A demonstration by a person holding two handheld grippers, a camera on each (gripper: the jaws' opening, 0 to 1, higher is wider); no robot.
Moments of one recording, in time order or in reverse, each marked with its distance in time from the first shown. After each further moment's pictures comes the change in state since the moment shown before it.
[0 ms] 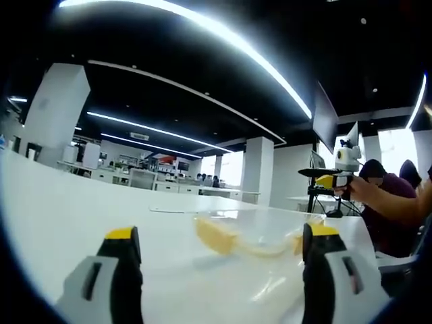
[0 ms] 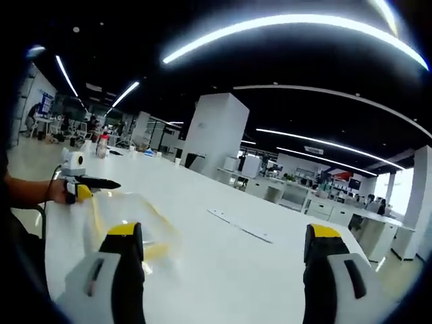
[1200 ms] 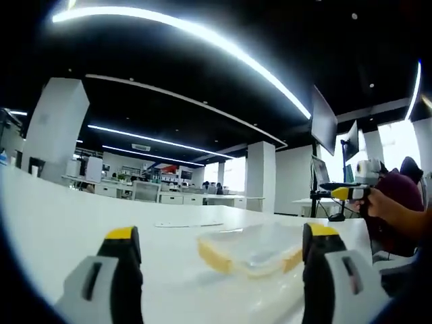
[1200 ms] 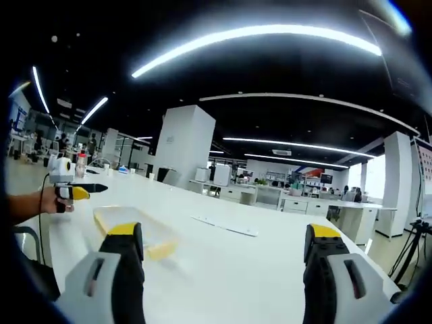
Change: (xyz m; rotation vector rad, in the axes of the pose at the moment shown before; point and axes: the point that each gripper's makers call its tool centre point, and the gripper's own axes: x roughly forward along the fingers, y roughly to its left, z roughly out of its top) left arm -0.015 -0.008 0.041 0.051 -0.048 0.014; right arm -0.059 0.020 0.006 0.092 -0.075 -0.210
